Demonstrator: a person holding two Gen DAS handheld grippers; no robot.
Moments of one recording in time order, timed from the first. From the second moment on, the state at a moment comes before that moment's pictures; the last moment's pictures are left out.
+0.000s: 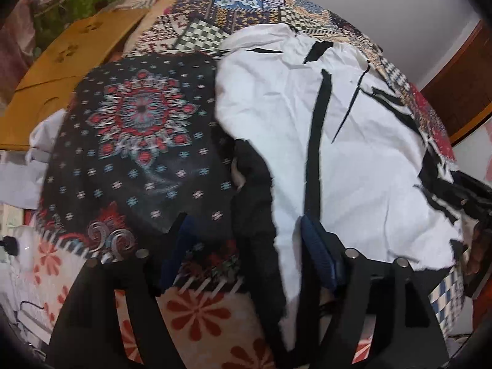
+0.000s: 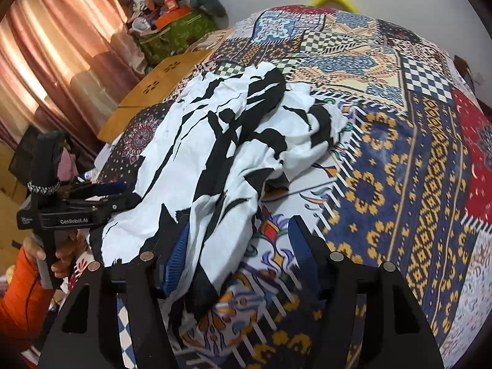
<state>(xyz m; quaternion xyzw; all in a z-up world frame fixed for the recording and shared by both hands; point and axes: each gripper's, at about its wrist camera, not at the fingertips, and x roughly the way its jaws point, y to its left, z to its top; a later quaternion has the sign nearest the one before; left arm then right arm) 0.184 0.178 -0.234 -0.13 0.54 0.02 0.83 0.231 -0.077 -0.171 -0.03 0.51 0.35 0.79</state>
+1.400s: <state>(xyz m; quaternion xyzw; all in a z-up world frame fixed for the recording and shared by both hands) 0.015 0.067 0.020 -0.02 0.16 0.05 0.99 0.069 -0.102 0.024 0.00 0.17 0.35 0.92</state>
